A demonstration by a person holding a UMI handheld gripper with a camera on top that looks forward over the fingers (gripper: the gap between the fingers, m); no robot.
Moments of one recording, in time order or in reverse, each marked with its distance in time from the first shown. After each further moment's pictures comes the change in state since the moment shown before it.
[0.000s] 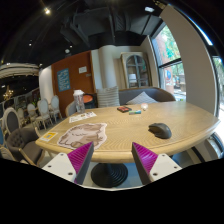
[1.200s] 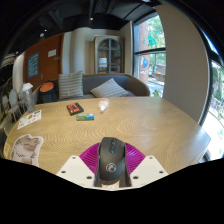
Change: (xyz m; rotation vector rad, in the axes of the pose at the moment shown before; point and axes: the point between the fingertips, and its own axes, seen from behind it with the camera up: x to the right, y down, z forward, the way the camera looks) arm 0.220 -0.061 0.157 -0.194 0.333 -0.019
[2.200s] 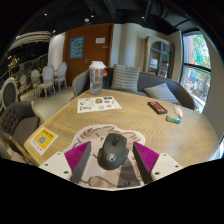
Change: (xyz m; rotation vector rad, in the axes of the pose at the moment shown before) arm -0.354 0.047 -0.069 -0.043 -0.337 -0.269
